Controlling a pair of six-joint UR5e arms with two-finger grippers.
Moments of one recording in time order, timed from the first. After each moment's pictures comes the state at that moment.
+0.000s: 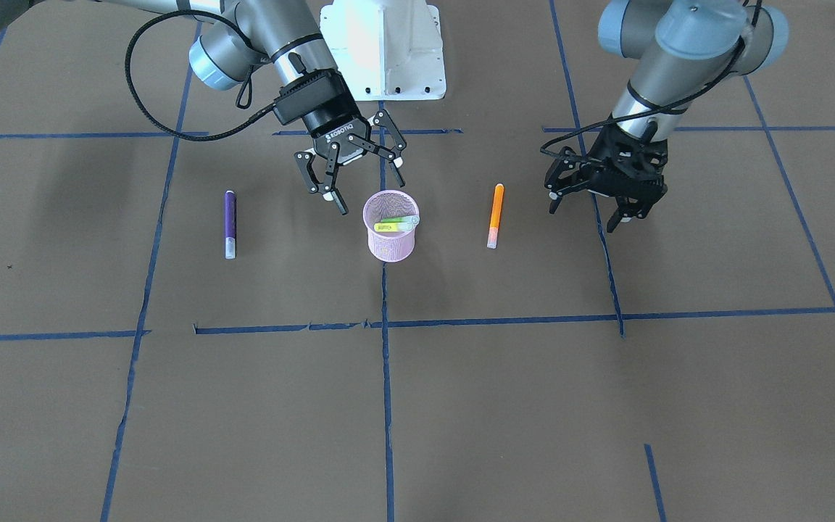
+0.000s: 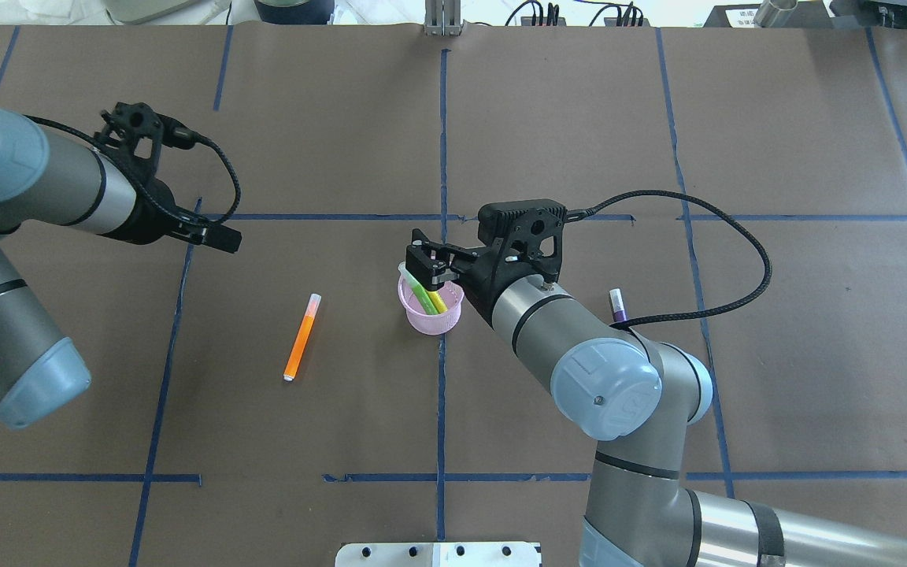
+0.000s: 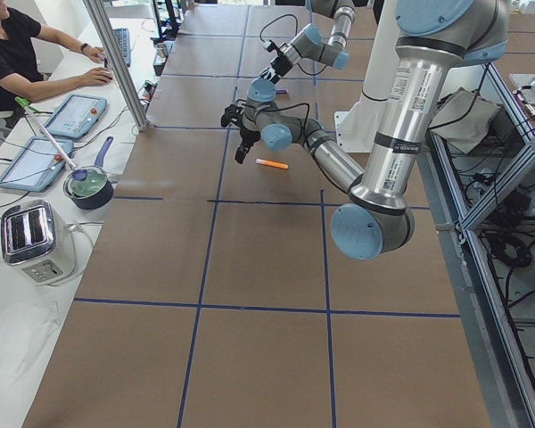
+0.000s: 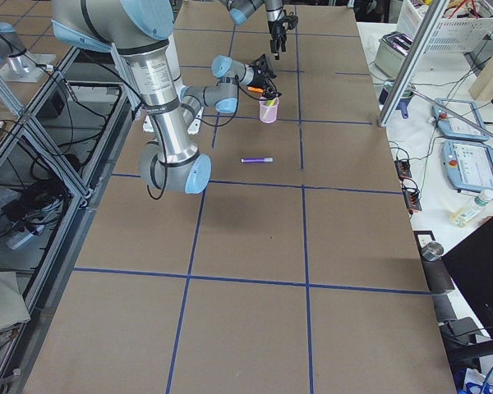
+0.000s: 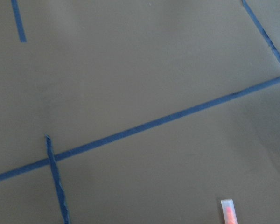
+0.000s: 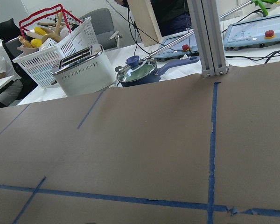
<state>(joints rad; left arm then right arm) -0.75 -1.89 -1.87 -1.84 -2.01 -0.76 0.33 -1.05 1.77 -0.85 1.07 1.13</state>
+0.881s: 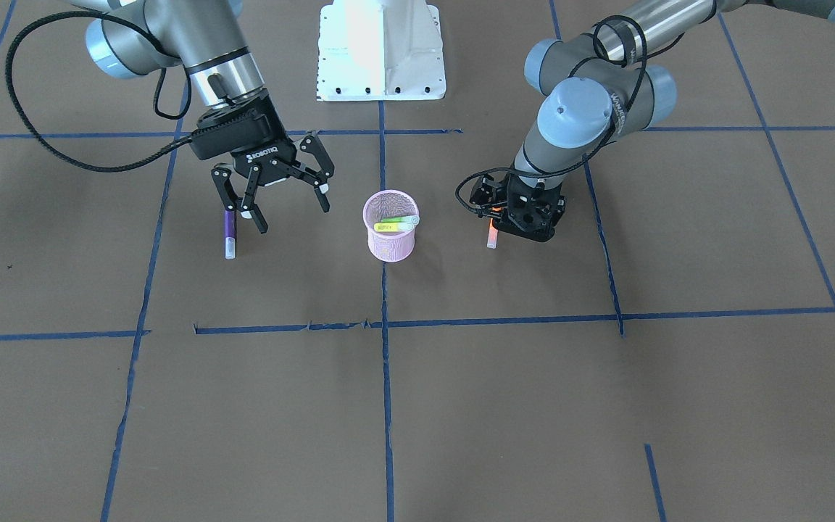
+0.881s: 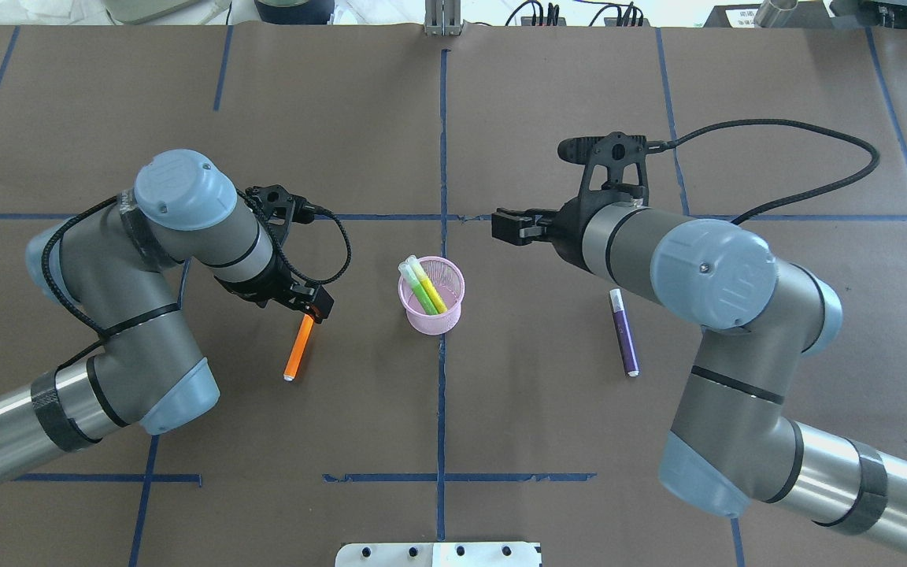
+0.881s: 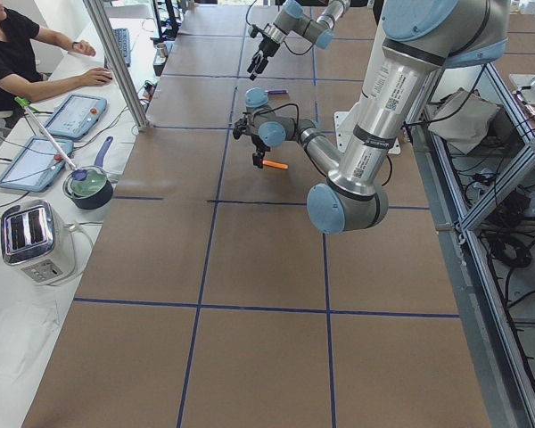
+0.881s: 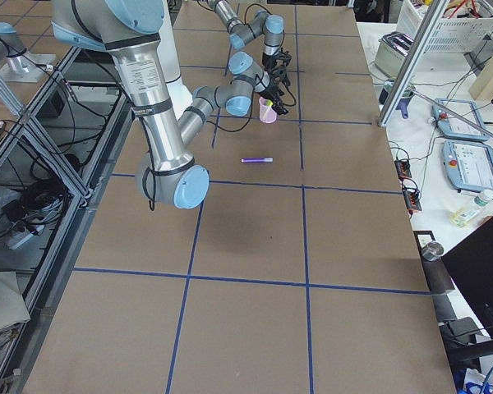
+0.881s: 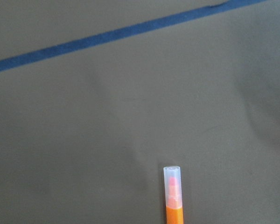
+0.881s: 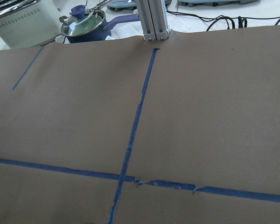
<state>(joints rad) -0.61 -2.06 -1.63 -1.76 -2.08 -0.84 0.54 -1.19 1.93 -1.09 1.47 1.13</state>
